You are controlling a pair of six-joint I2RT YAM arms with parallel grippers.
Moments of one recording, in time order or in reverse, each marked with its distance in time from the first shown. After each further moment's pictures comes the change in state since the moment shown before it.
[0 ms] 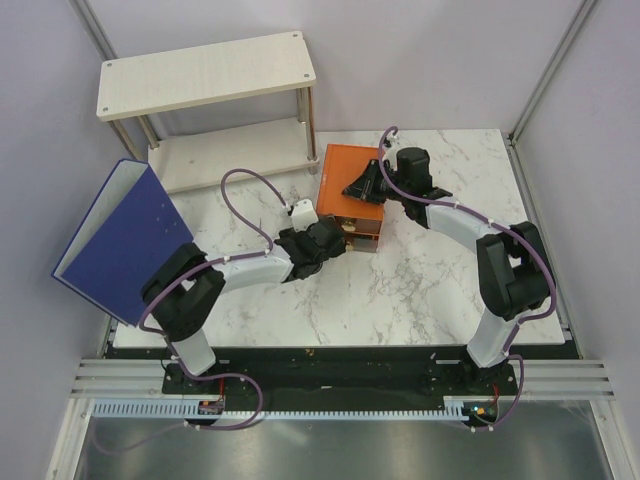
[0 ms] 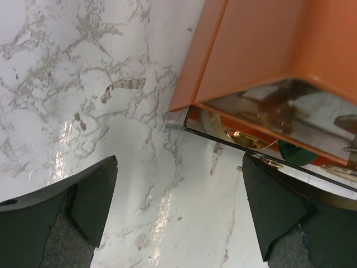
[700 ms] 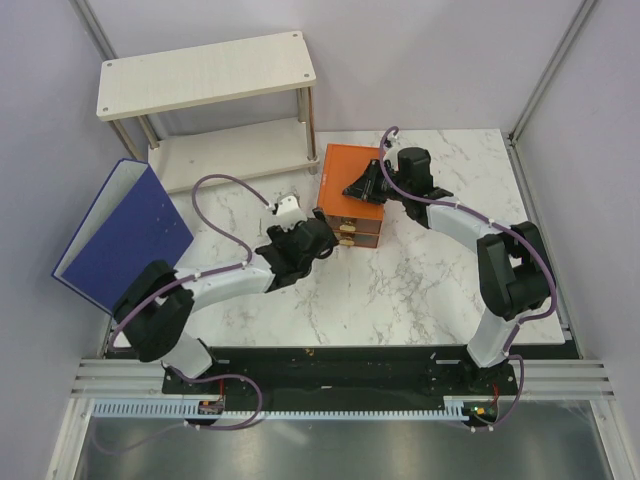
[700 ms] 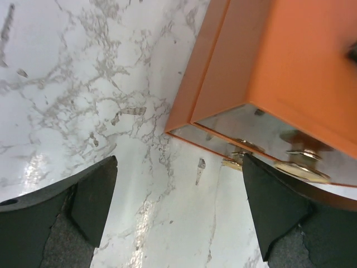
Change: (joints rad) left arm -0.007 -0.125 -0.090 0.128 -0.091 -0.004; right arm -0.006 -0.002 -0.003 0.000 -0.014 0.000
